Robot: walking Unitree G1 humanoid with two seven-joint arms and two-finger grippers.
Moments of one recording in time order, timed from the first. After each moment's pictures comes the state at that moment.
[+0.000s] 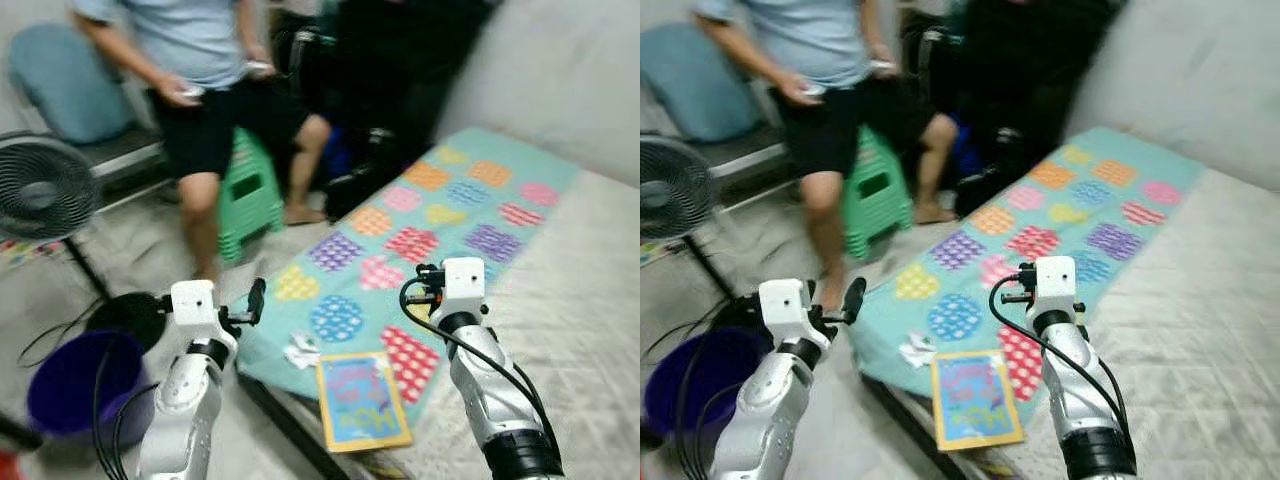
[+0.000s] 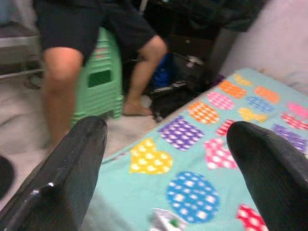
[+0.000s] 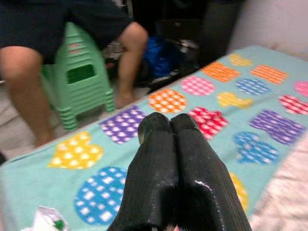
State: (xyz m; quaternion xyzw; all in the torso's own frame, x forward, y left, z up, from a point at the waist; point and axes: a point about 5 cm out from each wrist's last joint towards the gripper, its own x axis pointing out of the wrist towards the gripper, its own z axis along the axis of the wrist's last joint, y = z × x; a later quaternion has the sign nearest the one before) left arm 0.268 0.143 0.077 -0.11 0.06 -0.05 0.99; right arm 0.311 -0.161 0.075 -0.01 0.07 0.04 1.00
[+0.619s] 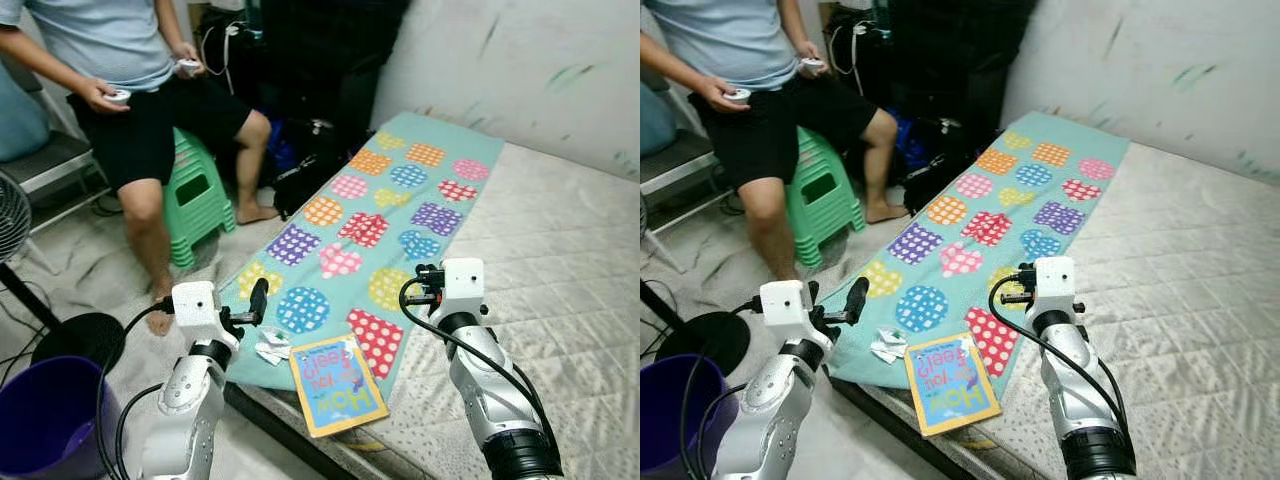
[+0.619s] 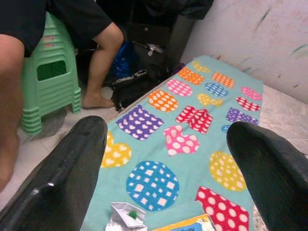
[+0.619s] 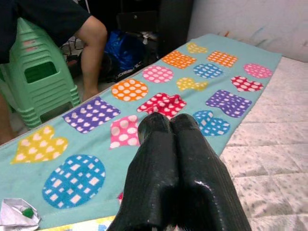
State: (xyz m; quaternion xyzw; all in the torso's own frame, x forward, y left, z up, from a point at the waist) left arm 0.266 0.143 0.076 -0.12 0.06 -0.05 0.99; right arm 0.310 -0.161 0.075 -0.01 0.07 0.04 1.00
